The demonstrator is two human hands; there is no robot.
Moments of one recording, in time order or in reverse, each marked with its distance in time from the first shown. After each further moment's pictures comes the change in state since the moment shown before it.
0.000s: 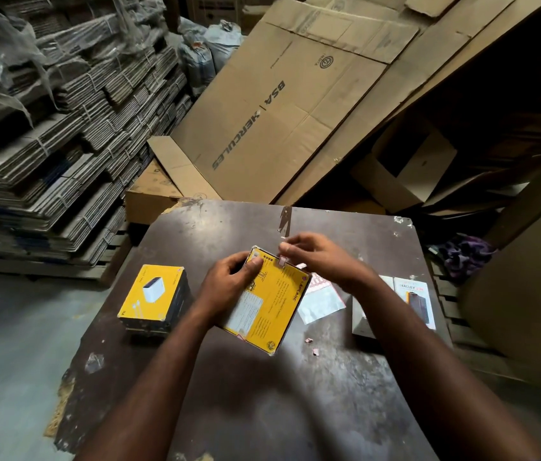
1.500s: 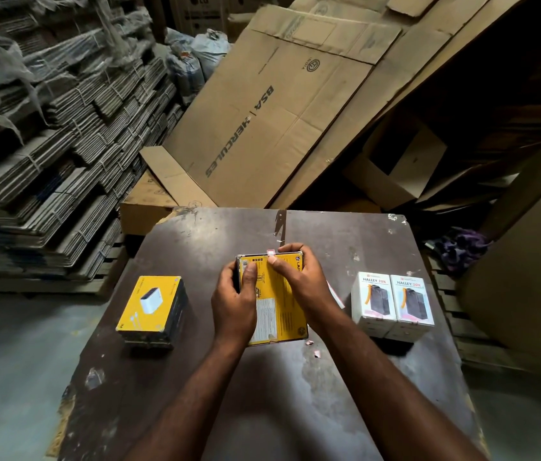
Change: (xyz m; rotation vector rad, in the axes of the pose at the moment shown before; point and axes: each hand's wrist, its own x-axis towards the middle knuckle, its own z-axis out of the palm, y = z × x) left_hand -0.021 0.006 0.051 -0.028 0.508 0.021; right_hand -0.016 0.012 0.065 0.463 0.448 -0.044
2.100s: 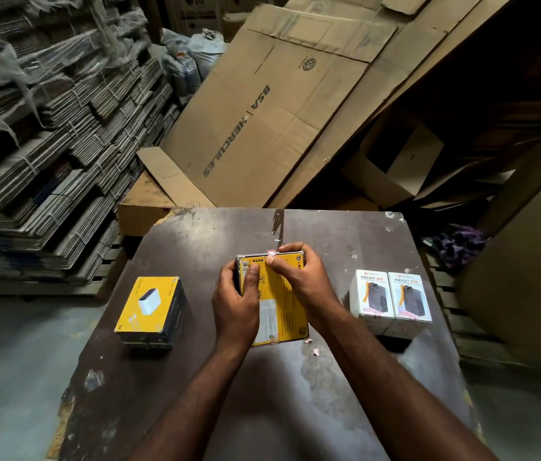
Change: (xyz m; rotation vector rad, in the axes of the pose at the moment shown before) left_hand -0.007 0.000 0.002 0.044 0.015 0.099; right_hand -0.003 -0.004 -0.006 0.057 0.010 0.047
